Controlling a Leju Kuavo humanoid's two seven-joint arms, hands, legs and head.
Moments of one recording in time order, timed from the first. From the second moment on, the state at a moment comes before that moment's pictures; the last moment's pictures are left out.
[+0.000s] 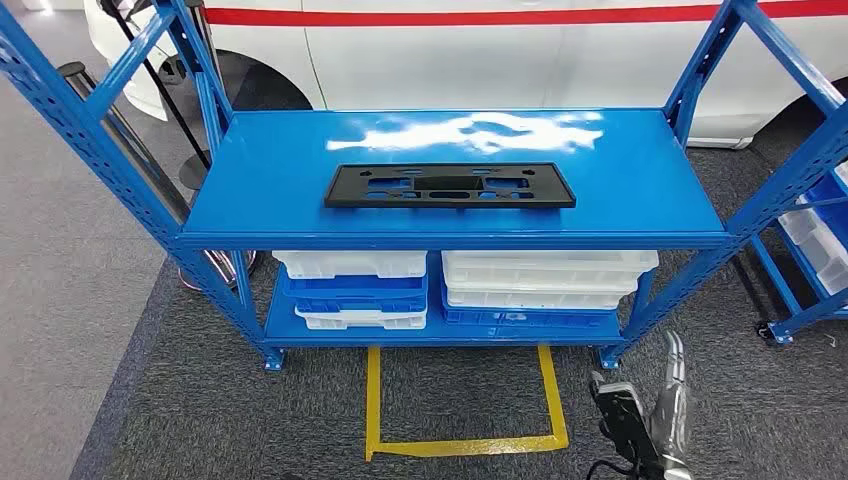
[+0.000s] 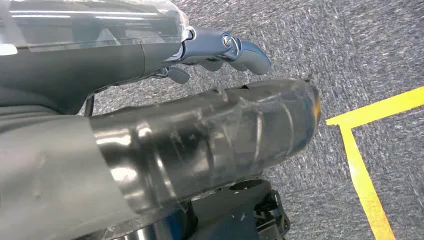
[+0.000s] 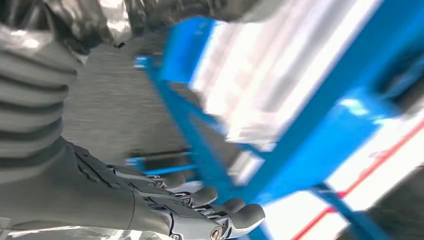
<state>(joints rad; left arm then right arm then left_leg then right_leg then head) -0.11 -0.06 -1.39 -0.18 1.28 0.44 -0.38 0.04 0.10 -0.20 -1.39 0.48 -0.35 -0.52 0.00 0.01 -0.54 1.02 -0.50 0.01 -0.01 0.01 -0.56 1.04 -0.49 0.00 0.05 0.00</state>
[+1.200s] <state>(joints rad) -0.17 -0.09 -1.55 -0.16 1.24 0.45 -0.33 -0.28 -0.02 0.63 -1.62 0.46 -0.24 -0.47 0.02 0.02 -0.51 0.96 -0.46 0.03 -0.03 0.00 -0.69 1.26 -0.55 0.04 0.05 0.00</state>
